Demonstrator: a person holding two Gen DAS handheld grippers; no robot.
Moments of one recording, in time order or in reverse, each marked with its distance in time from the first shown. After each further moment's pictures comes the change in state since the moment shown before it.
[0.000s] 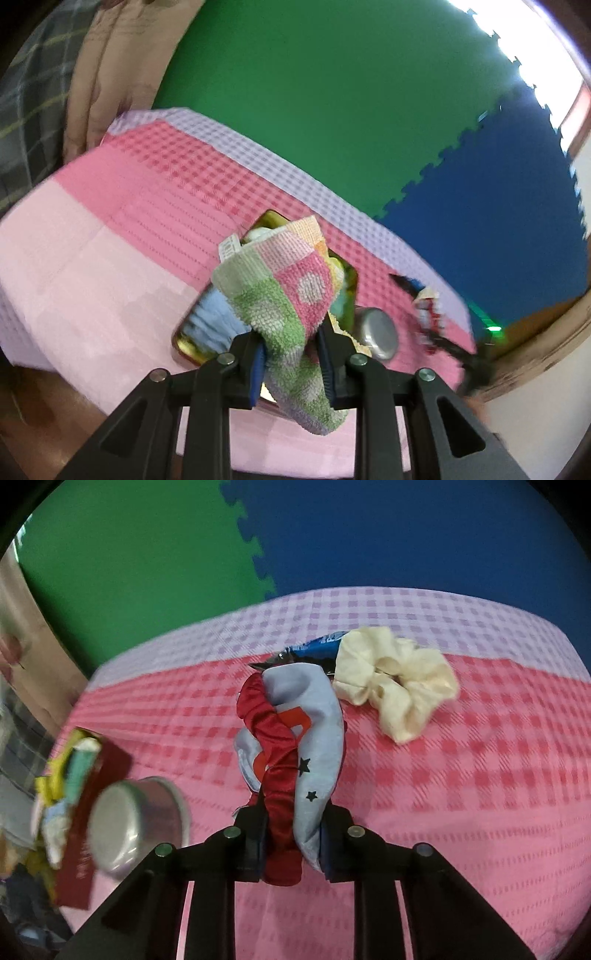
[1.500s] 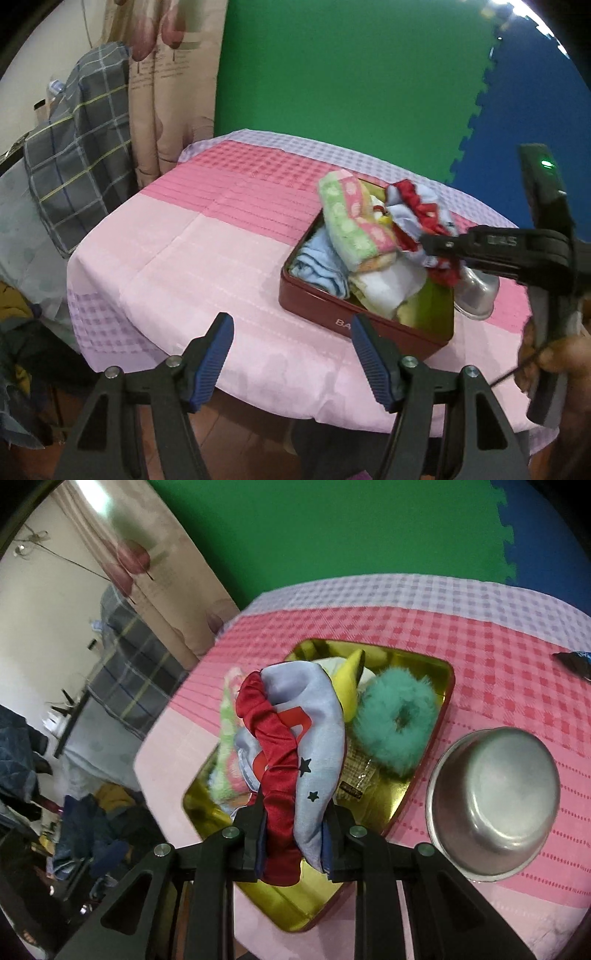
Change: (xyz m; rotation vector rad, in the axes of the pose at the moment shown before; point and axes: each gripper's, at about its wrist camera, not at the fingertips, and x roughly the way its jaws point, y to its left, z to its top) left arm -0.024 0.004 -0.090 0.175 -0.089 0.362; right arm 0.040 0.274 -0.058 -0.237 0.192 0.340
